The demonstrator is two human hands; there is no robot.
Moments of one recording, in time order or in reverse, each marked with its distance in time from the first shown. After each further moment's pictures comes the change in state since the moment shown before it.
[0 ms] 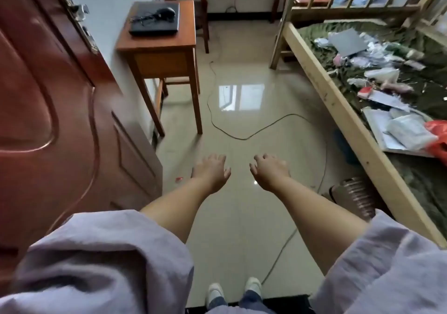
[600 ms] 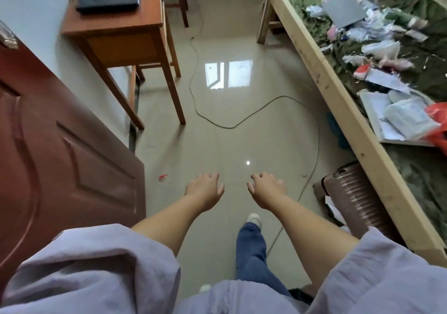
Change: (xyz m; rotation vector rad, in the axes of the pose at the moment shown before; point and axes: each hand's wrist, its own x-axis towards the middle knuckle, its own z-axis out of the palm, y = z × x) left_hand 0.102 0.025 0.056 0.029 -0.253 0.014; right_hand 0.078 0.069 0.045 0.036 -0.226 0.059
